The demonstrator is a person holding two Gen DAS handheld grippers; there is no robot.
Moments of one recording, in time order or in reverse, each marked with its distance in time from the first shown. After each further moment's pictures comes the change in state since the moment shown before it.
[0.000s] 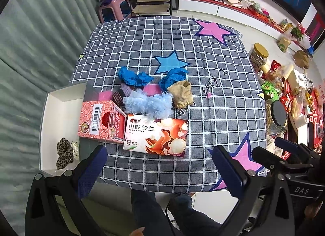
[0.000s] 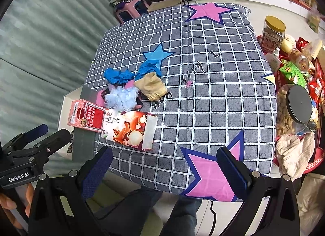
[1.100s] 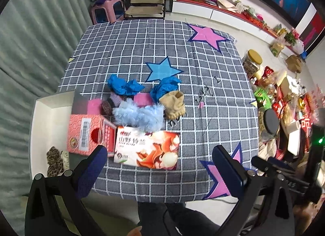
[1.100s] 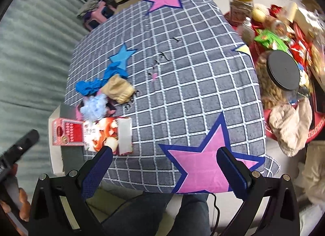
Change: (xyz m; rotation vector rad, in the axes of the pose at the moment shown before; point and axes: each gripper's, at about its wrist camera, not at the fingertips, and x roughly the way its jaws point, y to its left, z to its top) left arm 0.015 0.005 0.032 -0.012 -0.011 -0.094; right arm 0.016 -0.059 -0.007 0.236 0.027 -0.061
